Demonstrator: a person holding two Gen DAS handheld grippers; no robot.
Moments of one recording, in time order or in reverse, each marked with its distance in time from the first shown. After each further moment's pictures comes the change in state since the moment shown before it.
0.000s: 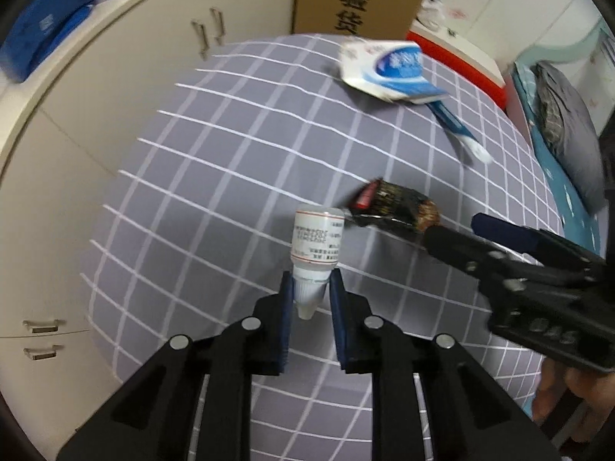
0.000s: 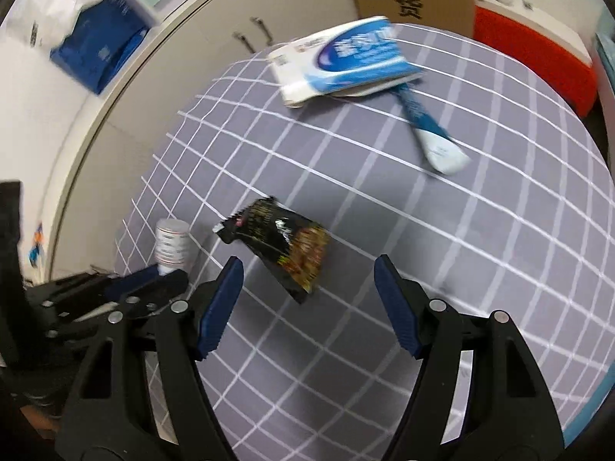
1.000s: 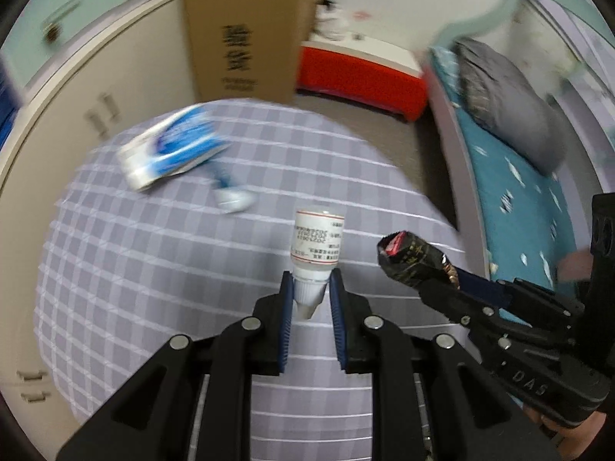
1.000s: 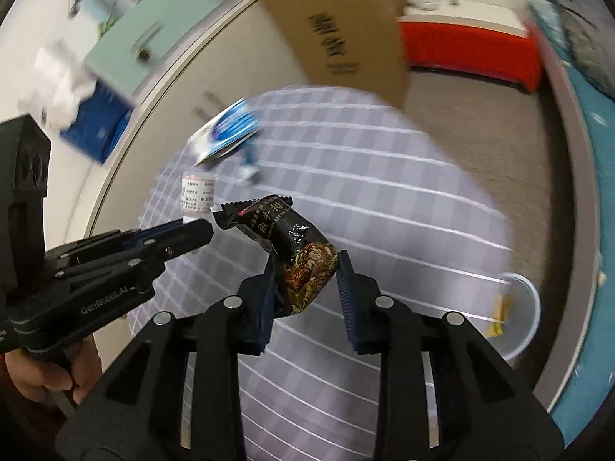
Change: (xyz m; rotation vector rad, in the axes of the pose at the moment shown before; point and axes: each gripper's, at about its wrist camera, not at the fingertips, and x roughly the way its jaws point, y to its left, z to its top) left arm -0.052 -0.228 0.011 0.244 -0.095 -0.136; right arm -0.169 -0.172 -0.079 0.219 -0.190 0.008
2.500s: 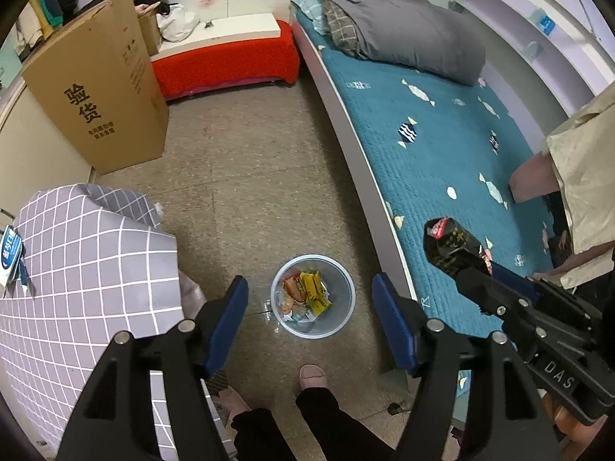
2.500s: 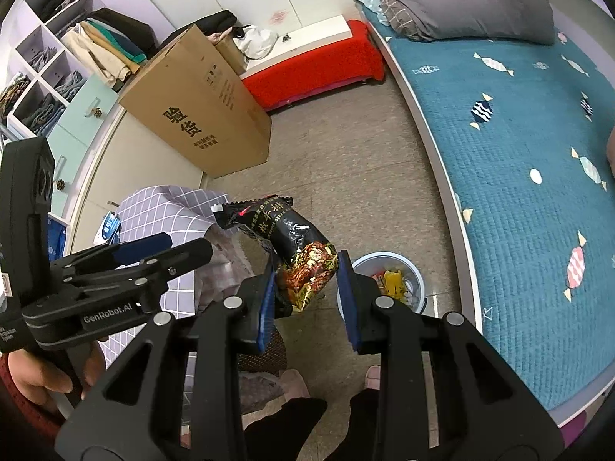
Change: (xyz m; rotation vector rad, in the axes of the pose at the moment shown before) left arm 0.050 -0.321 -0.004 0.330 0.093 -0.108; right arm -0.186 -0.257 -0.084 0.352 -0.190 -0.199
